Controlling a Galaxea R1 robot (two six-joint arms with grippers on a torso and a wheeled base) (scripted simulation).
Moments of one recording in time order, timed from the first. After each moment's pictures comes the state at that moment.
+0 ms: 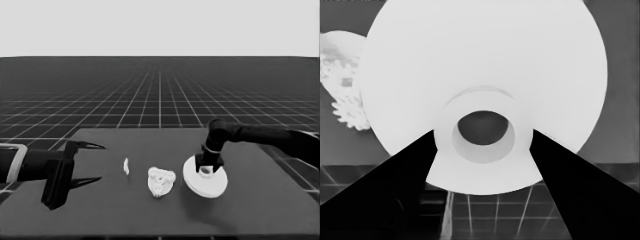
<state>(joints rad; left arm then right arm) -0.34 1.75 -0.42 0.31 0.68 0.35 0.05 2.47 -1.20 -0.13 -1.53 1.27</state>
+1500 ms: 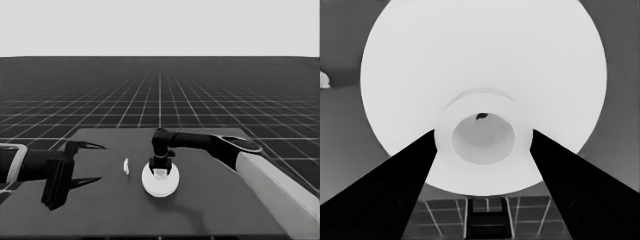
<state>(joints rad) -0.34 1.75 -0.42 0.31 0.68 0.35 -0.07 3.07 -1.72 -0.25 -1.51 1.41</state>
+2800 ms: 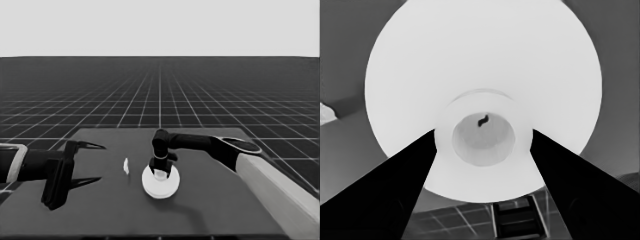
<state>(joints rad) -0.34 1.75 -0.42 0.31 0.68 0.35 -0.08 3.07 -1.72 -0.25 -1.51 1.64</state>
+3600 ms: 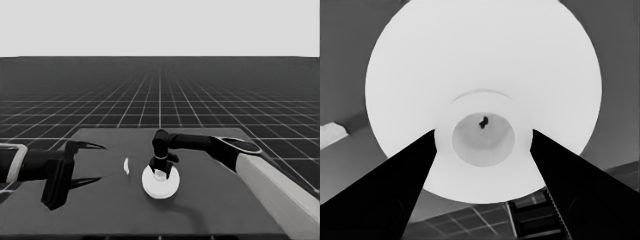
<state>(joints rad) -0.34 1.75 -0.42 0.31 0.68 0.35 -0.08 3.07 -1.73 -0.25 -1.51 1.78</state>
